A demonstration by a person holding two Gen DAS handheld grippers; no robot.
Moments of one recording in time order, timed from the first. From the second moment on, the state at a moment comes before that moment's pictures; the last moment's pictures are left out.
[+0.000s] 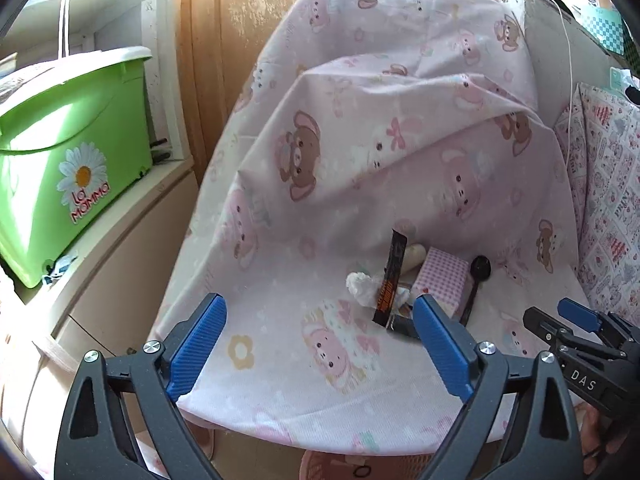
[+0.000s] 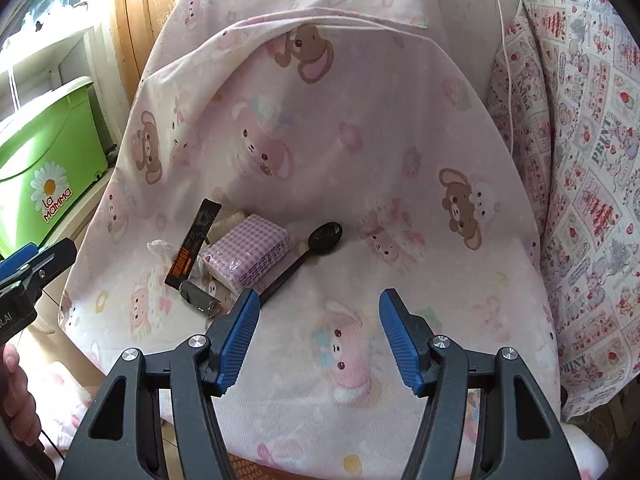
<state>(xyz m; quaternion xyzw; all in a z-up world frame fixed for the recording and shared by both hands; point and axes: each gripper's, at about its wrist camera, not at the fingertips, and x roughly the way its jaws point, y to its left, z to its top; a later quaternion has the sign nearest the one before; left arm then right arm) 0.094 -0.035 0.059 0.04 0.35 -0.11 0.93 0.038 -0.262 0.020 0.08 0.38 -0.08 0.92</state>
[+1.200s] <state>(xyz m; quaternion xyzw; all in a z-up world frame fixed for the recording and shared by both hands) 0.187 -0.103 -0.006 0.05 0.49 -0.22 0.84 0.034 -0.283 0.001 0.08 0.40 -0.09 0.91</state>
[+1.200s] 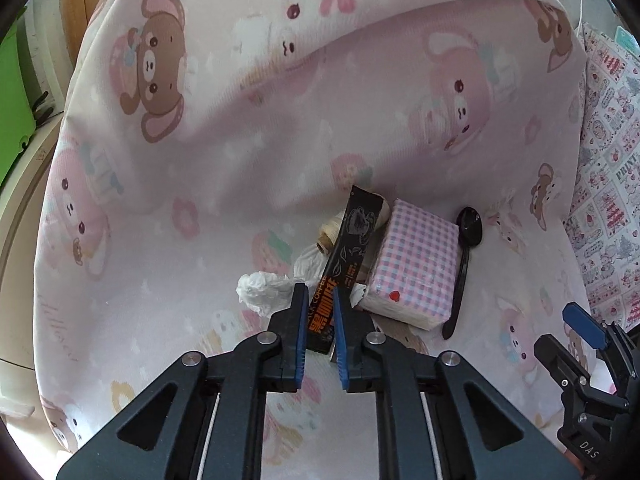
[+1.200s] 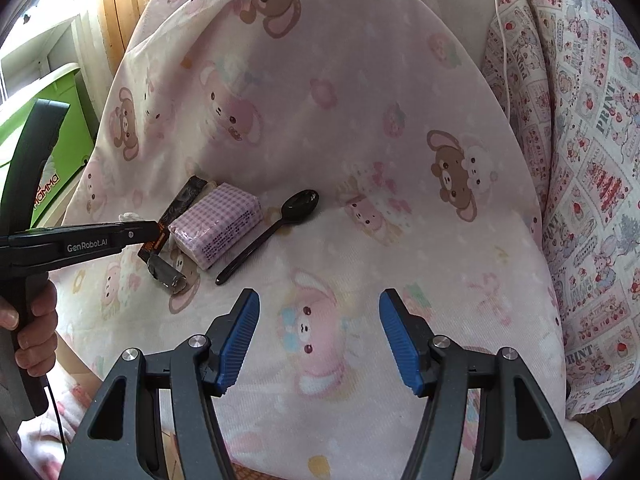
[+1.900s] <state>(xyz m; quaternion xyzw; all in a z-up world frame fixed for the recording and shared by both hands) 0.162 -0.109 -0.004 0.09 0.49 -0.19 0.85 0.031 -0.284 0.000 0.08 0.40 -0.09 0.91</state>
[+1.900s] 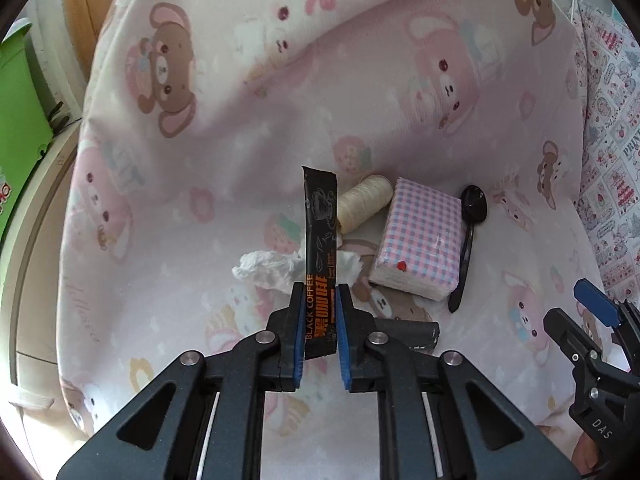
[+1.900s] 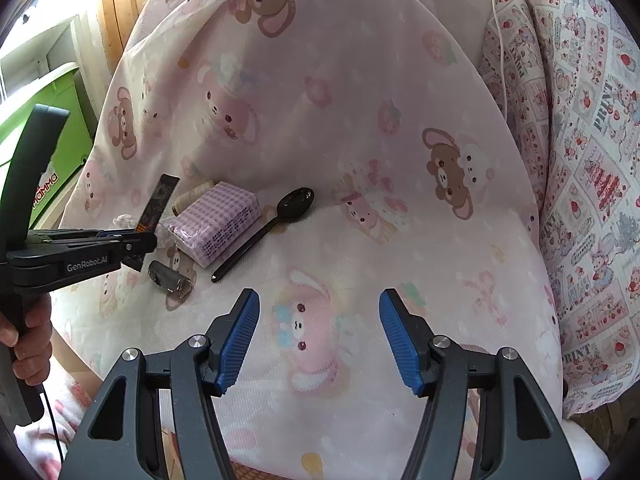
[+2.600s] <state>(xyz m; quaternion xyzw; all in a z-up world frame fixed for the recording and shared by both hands) 0.080 -0.003 0.004 0.07 0.45 -0.05 0.89 0.073 -0.209 0.000 0.02 0.42 0.04 0.91</state>
